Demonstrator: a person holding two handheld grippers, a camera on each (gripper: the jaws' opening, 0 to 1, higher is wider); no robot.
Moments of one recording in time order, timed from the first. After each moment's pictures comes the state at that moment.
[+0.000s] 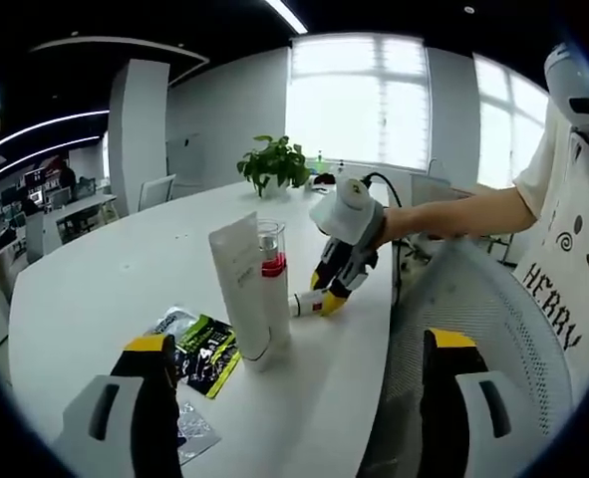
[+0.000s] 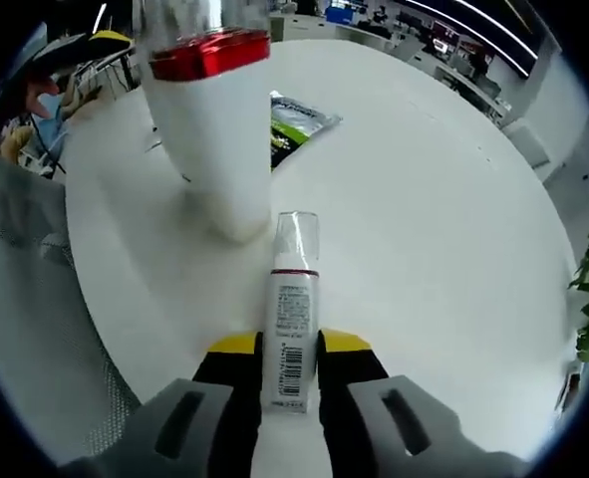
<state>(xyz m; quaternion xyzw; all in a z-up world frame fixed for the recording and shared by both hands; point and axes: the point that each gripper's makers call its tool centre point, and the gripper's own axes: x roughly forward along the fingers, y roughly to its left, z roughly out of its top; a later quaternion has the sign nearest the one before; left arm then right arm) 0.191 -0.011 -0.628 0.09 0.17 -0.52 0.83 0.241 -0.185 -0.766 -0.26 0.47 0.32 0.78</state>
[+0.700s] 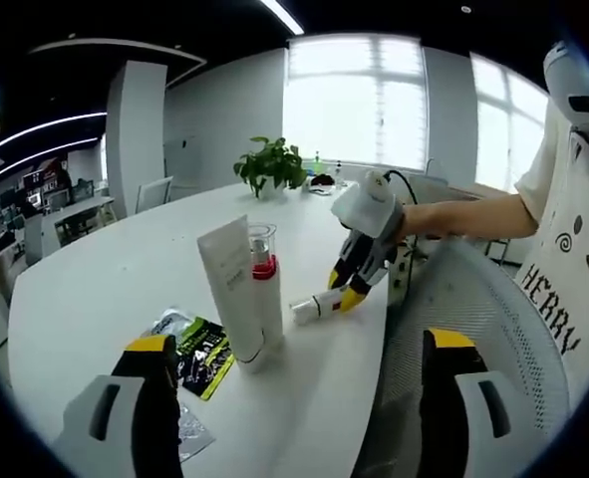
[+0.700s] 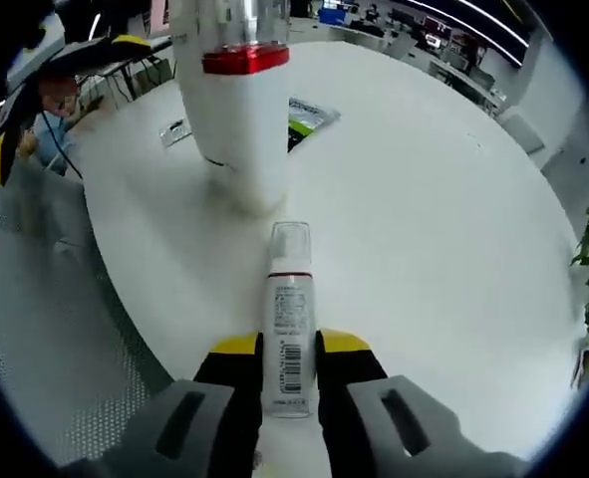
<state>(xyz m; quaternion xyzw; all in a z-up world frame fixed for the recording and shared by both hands) 0.186 -0.016 -0.627 0.09 0.17 -0.52 0.83 0.206 -0.194 -0.749 -0.20 0.46 0.32 0.80</state>
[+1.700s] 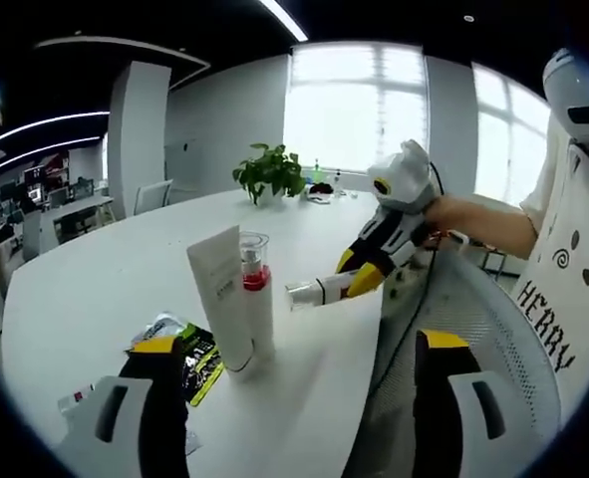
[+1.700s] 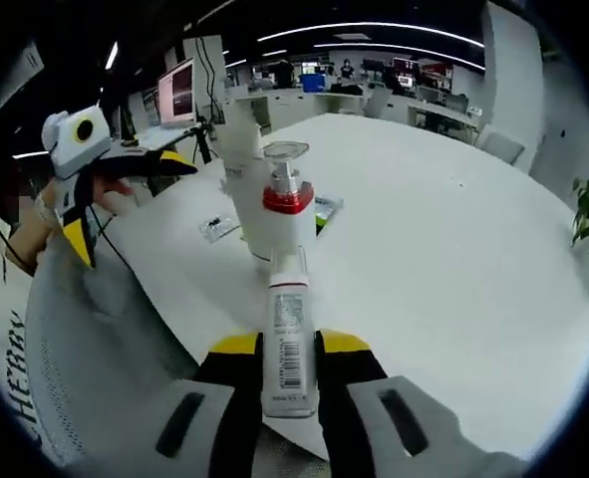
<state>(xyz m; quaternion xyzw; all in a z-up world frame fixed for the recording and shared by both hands) 0.180 -0.026 -0.619 0.06 0.16 -0.53 0.83 0.184 -0.164 -0.669 -0.09 0.34 0.34 0.87</state>
